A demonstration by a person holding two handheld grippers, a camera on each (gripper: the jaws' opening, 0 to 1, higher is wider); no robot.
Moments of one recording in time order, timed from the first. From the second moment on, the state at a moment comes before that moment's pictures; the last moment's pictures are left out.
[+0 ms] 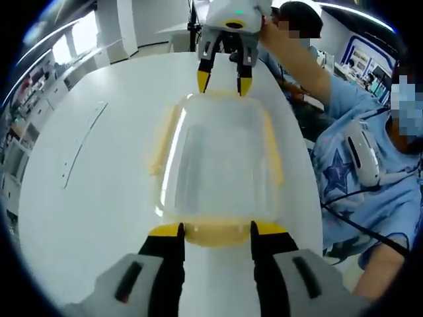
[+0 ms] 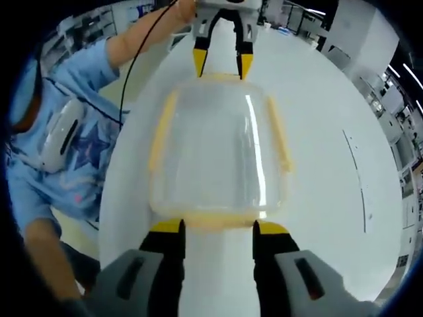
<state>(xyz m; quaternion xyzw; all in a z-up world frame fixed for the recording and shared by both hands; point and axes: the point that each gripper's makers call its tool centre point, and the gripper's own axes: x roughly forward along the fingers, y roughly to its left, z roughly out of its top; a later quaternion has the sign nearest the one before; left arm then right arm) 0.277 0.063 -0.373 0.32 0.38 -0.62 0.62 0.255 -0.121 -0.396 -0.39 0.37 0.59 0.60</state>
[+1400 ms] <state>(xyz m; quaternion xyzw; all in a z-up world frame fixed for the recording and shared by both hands) 0.263 -0.011 -0.346 0.41 0.26 -0.65 0.59 0.308 -0.145 -0.364 -0.33 0.13 0.53 0.77</state>
